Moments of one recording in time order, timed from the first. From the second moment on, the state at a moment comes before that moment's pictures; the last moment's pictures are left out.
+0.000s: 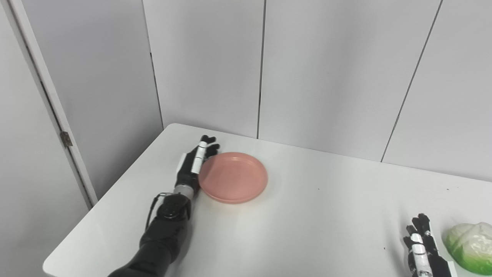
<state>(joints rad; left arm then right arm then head) -0.66 0.23 0.12 0.91 -0.18 -0.25 -0.02 -0.12 -0.02 -0.03 0.01 0.11 -0.05 0.05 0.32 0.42</state>
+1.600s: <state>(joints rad) -0.32 -0.13 0.01 0.29 -0.16 -0.02 -0.03 -0.28 -0.24 0.01 -0.31 -0.32 0.16 0.06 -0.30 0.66</state>
